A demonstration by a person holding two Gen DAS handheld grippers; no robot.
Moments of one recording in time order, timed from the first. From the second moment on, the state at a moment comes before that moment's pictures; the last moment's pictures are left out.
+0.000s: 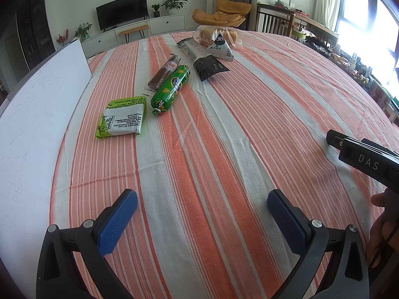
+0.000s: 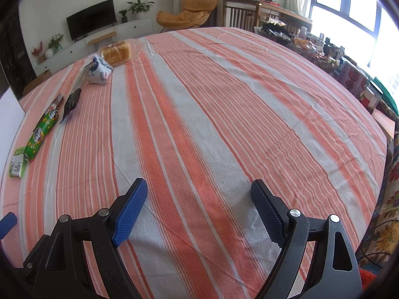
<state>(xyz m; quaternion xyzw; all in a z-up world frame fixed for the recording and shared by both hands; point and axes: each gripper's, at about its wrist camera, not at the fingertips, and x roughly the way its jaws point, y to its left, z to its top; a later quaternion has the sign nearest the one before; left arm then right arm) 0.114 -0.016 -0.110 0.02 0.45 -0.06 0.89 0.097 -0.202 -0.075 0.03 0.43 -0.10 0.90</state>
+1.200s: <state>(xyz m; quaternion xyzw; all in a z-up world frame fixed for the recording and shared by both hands) 0.222 0.042 -0.100 -0.01 0.52 0.00 0.86 0.097 -0.201 -0.075 0.03 0.43 -0.10 0.90</state>
